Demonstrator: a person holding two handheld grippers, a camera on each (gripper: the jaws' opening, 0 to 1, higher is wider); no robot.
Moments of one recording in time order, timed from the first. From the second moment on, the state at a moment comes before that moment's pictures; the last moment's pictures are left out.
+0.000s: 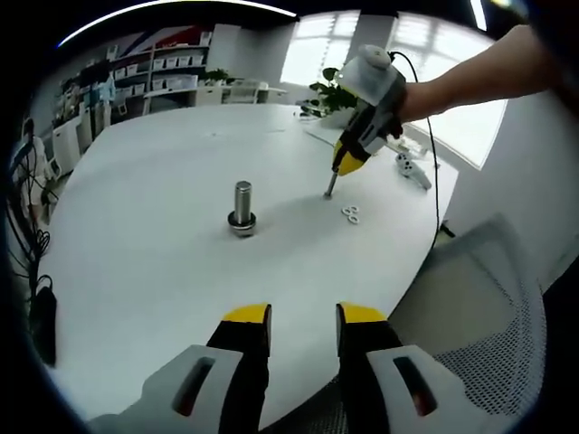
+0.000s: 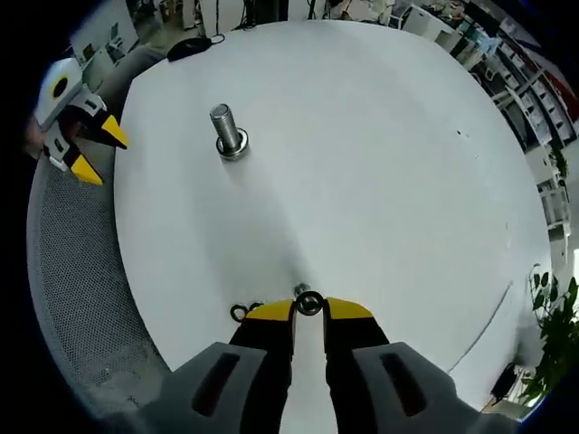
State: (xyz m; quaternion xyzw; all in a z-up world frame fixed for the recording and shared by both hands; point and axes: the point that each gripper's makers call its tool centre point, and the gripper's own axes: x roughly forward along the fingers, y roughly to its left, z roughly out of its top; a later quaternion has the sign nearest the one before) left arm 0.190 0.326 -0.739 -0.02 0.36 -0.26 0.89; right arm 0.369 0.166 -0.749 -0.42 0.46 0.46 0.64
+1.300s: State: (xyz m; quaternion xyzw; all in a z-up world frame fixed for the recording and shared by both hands) left arm 0.192 0.331 -0.742 -0.02 0.36 -0.25 0.90; right arm 0.369 0.160 -0.795 -0.41 0.50 0.45 0.62
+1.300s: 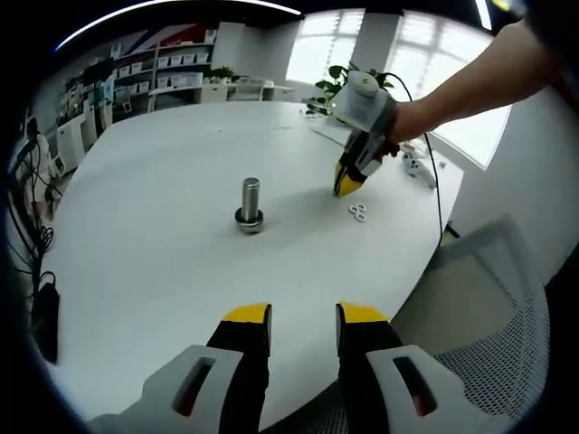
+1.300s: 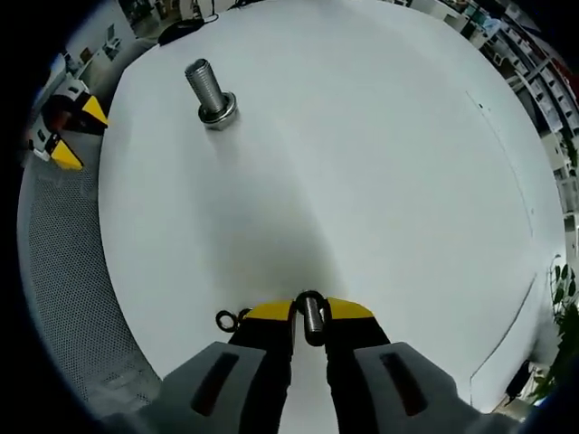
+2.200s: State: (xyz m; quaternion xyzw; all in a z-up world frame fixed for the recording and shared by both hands) left arm 0.192 0.334 -0.742 -0.02 0.37 -0.24 0.90; right arm 0.366 0.154 -0.788 -0.38 0.50 0.45 0.64
